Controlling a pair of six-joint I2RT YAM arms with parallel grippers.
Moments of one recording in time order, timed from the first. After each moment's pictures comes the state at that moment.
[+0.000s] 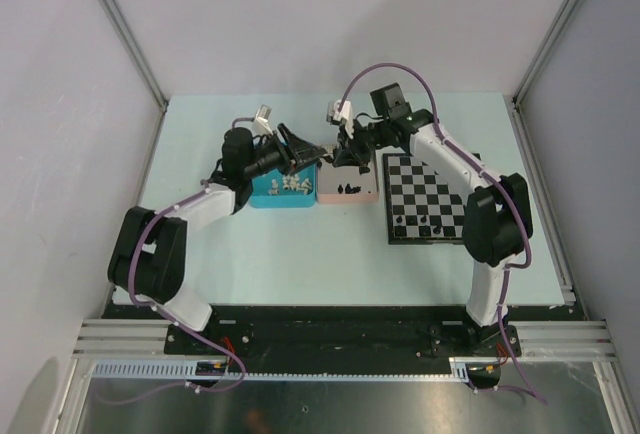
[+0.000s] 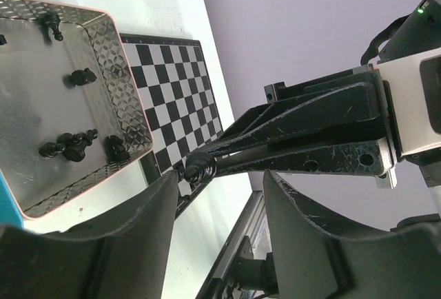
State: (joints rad) left arm -0.31 1.58 0.90 0.51 0.64 -1.04; right arm 0.47 1.92 1.71 -0.60 -0.82 -0.66
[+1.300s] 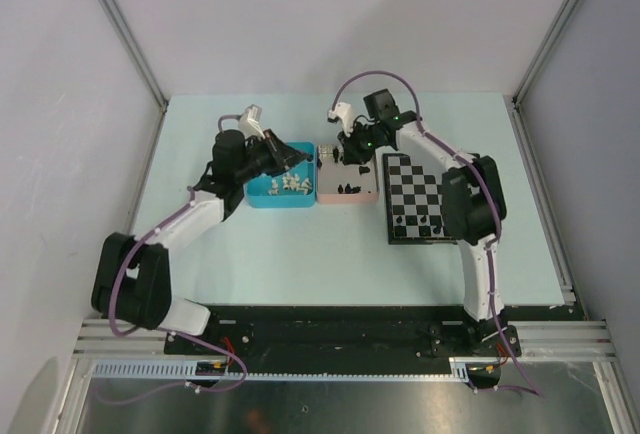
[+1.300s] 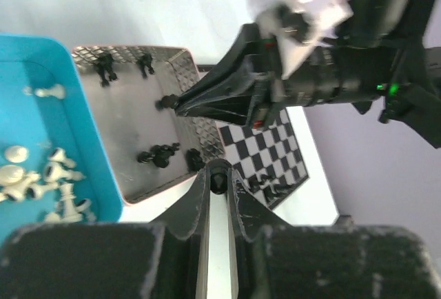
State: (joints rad) left arm -0.31 1.45 0.89 0.31 0.45 -0.77; right arm 0.44 2.11 1.80 -0.56 -0.57 -0.53
